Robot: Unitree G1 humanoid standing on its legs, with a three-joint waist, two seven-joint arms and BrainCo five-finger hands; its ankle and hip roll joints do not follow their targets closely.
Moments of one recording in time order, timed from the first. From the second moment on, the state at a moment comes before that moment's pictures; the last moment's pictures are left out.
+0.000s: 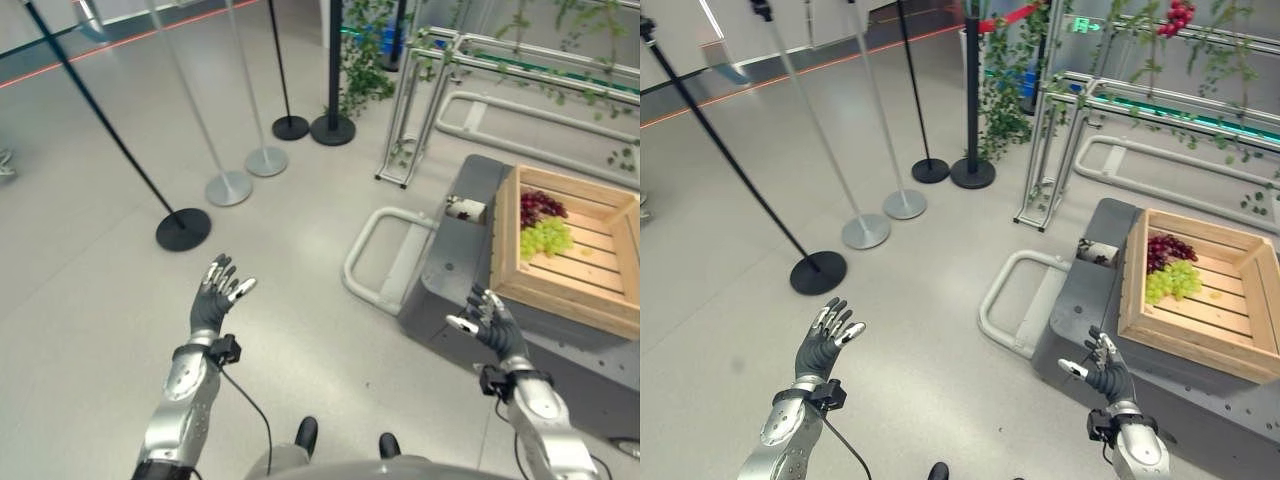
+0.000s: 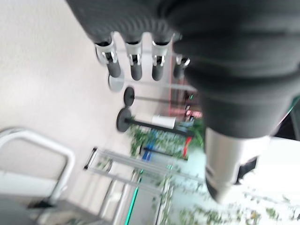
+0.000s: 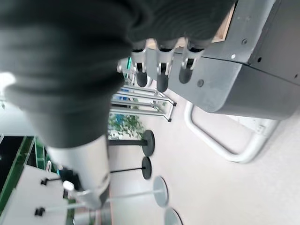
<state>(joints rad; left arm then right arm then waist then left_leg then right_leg) 0.10 0.30 -0.04 0.03 -0.48 -0.08 0.08 0.17 -0.31 -0.07 0.08 0.25 -0.06 -0.03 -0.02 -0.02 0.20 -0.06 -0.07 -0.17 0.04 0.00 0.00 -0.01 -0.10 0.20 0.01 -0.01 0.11</state>
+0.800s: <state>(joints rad) 0.04 0.26 -0.02 0.02 -0.49 -0.08 0.11 0.12 -0.33 -0.06 0.13 0.22 -0.05 -0.04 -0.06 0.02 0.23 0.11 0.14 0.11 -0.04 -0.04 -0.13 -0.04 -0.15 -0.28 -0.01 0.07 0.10</state>
